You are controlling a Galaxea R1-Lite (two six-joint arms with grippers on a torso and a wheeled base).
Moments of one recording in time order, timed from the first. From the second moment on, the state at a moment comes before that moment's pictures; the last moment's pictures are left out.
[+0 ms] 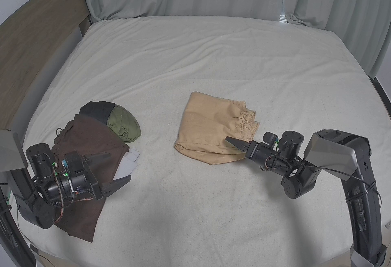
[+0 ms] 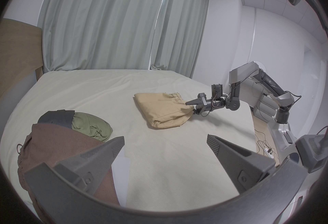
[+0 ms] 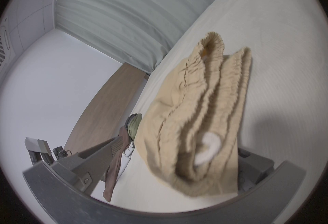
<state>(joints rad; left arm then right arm) 0.00 2.02 -0.24 -1.54 -0.79 0.20 0.31 2.62 -1.13 -1.44 0.50 0.75</state>
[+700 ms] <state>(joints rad) 0.00 2.02 -0.24 -1.54 -0.79 0.19 0.50 2.40 -0.77 -1.48 0.50 0.70</state>
